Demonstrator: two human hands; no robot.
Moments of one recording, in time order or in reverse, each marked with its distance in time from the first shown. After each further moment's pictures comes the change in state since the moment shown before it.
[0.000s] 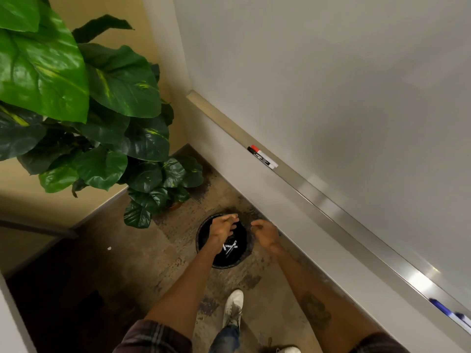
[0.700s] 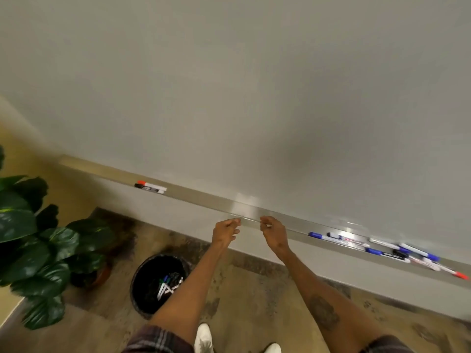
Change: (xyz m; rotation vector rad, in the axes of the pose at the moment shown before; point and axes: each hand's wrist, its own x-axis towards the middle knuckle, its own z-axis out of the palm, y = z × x) left_hand -0.133 0.015 0.272 0.308 -0.399 0.218; right_hand -0.130 0.181 -0.229 0.315 0.589 0.029
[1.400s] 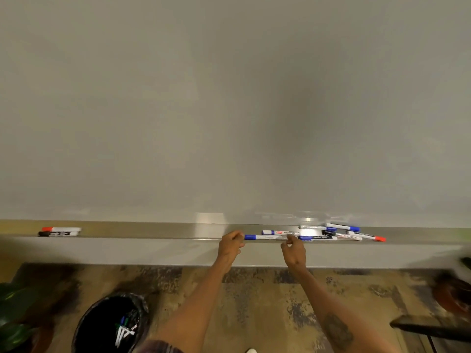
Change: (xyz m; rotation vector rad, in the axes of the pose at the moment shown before) left_hand -0.001 -0.009 0.239 0.217 -0.247 -0.011; right_hand -0.013 0.172 -0.203 0.035 0.350 0.439
